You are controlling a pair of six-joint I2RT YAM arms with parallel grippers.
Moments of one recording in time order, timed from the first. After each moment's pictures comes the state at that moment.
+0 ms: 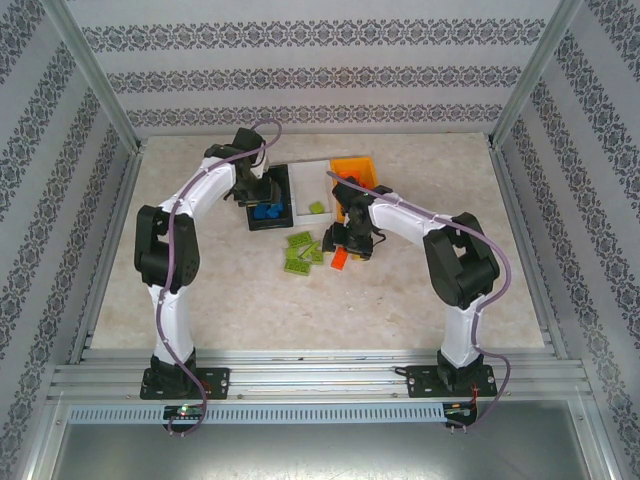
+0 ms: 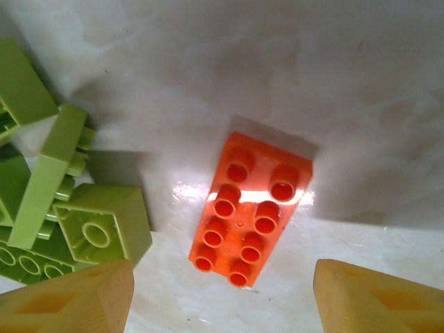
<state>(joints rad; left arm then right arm) -0.23 2.04 1.77 -0.96 0.16 -0.28 0.53 1.96 1.41 -0.85 -0.24 0.68</state>
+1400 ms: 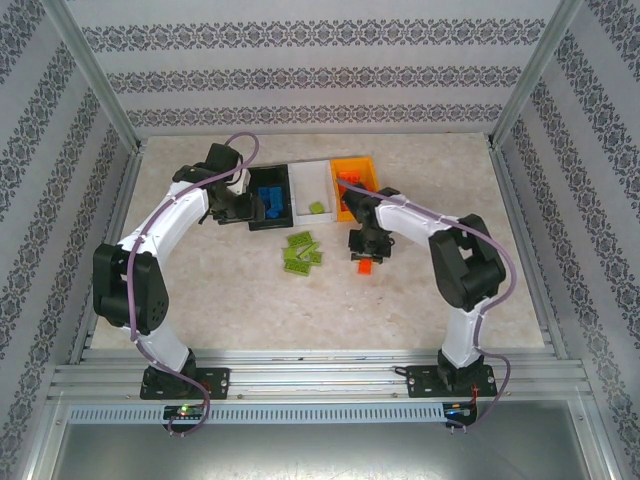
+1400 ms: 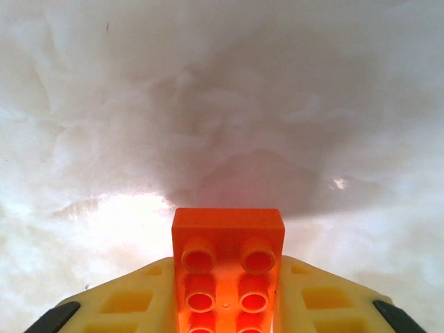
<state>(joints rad) -0.21 1.69 1.43 -0.92 0.19 -0.29 0.48 1.88 1.33 -0.97 -0.05 0.66</state>
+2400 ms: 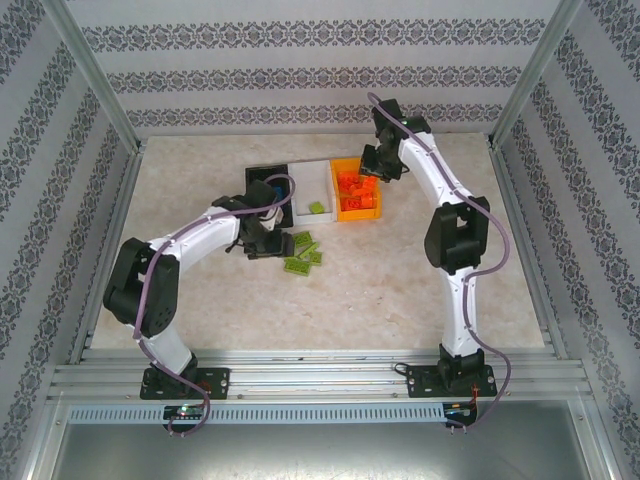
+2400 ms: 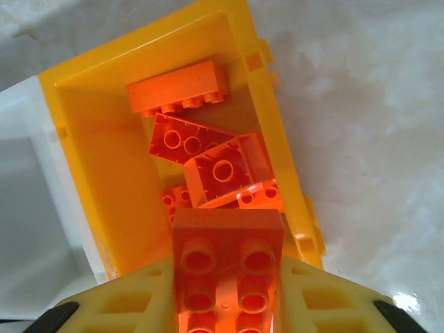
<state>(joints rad) -0.44 1.71 1.19 -0.77 0.25 -0.44 0.25 2.28 2.24 -1.16 -0.13 0.52</state>
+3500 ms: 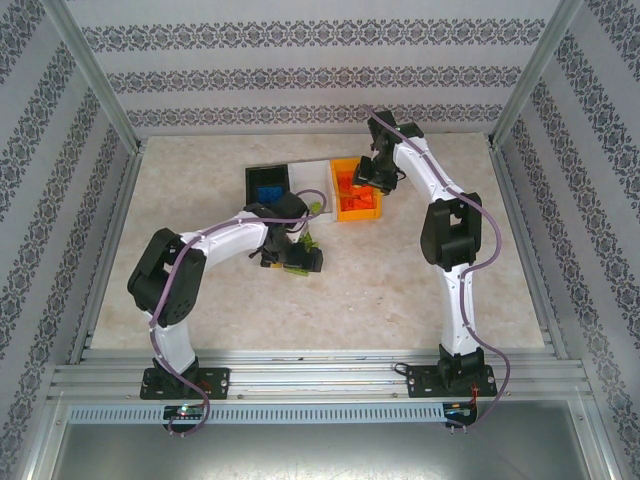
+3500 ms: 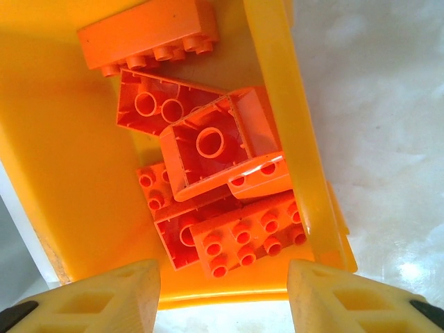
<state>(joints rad) -0.57 1.84 1.26 -0.76 0.22 -0.41 0.25 2.32 2.19 -1.17 -0.19 0.52</state>
